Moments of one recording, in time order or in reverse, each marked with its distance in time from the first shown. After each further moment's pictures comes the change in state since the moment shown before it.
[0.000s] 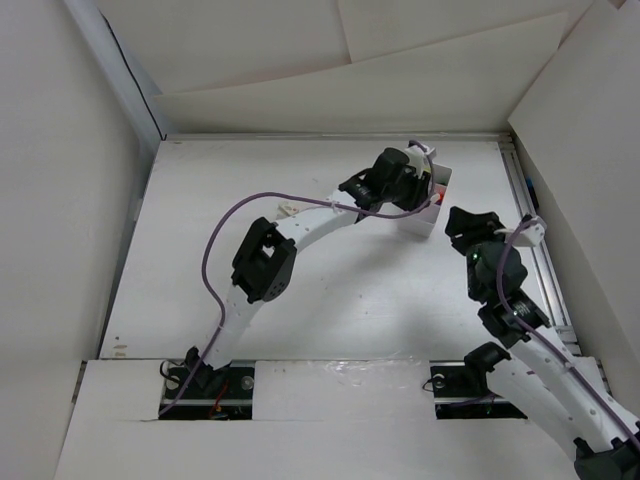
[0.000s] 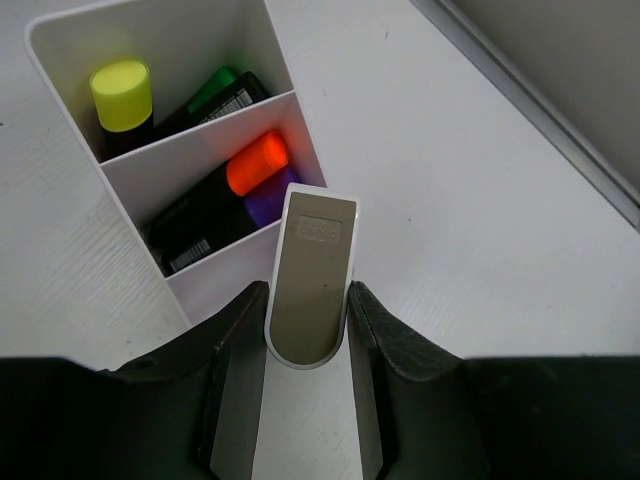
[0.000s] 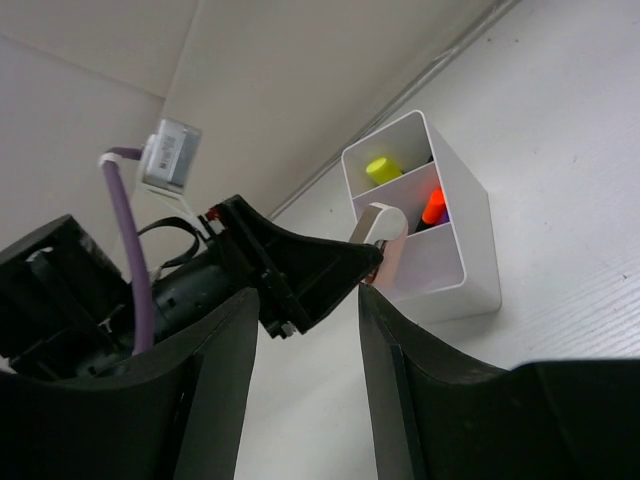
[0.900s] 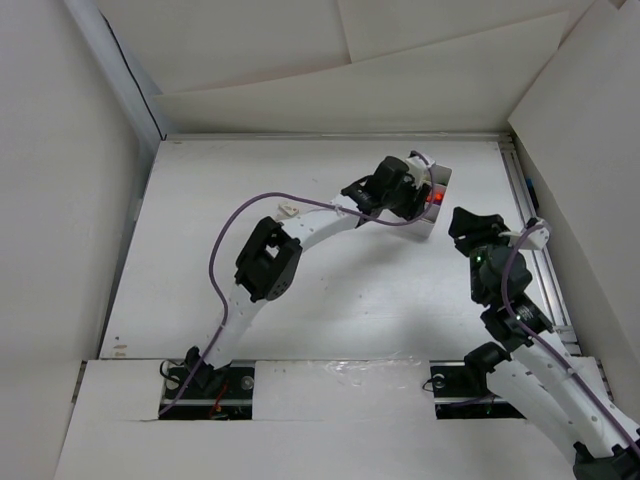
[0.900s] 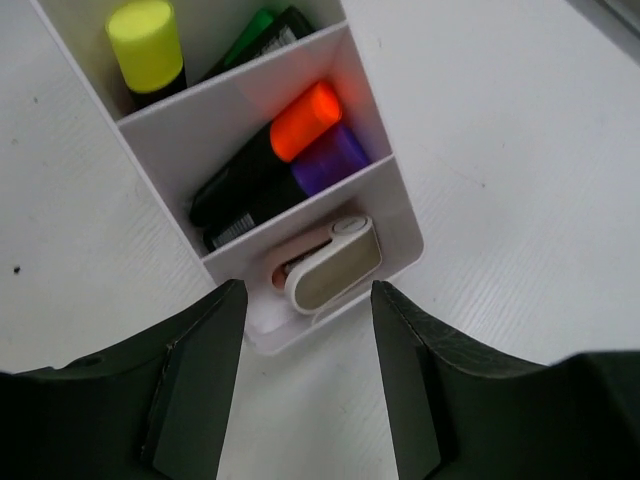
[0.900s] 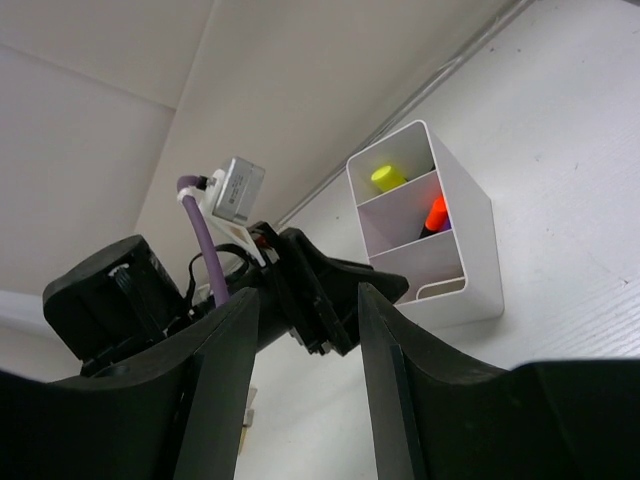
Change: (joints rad) left arm 0.000 0.064 0.015 -0.015 -0.054 0.156; right arm -0.008 -0.051 -0.011 0.000 -0.002 0.001
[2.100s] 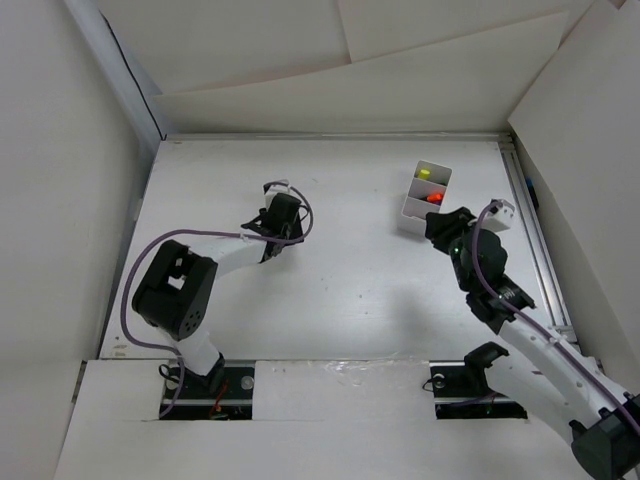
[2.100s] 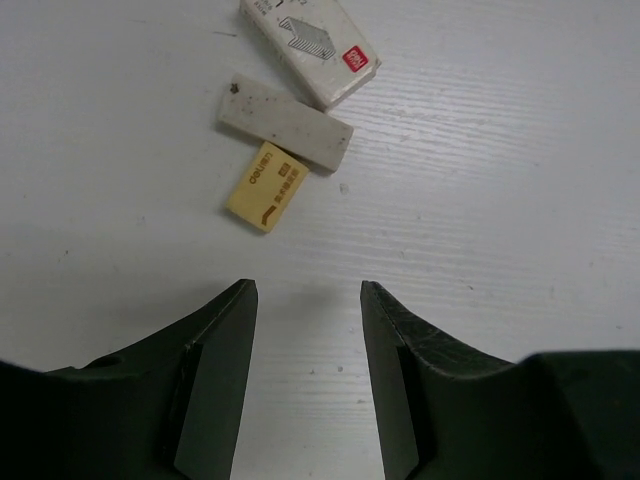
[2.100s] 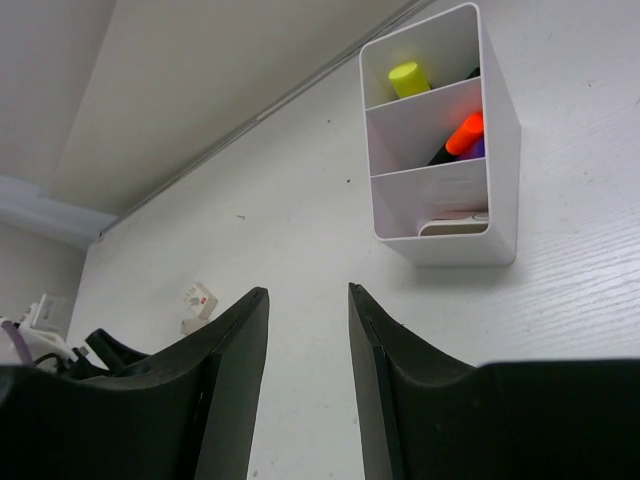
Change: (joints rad) left arm 0.317 -0.715 -1.133 0.125 -0.487 -0.417; right arm 0.000 0.200 0.023 0.009 -0.196 -0.059
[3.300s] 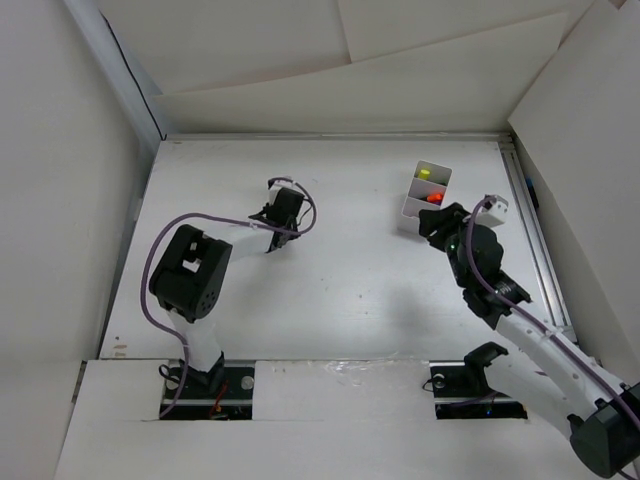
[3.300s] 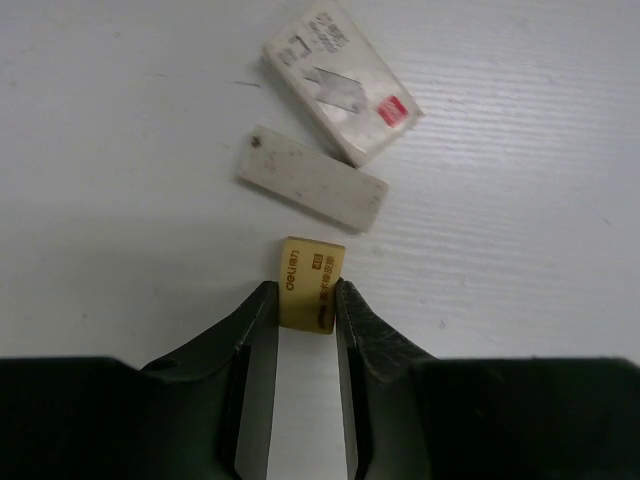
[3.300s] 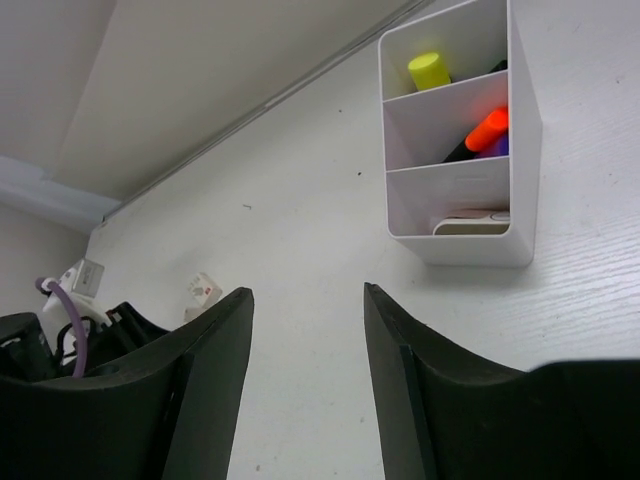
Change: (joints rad) left arm 0.035 0.185 0.115 -0.002 -0.066 0.075; right arm 0.000 0.057 0.017 0.032 -0.043 -0.011
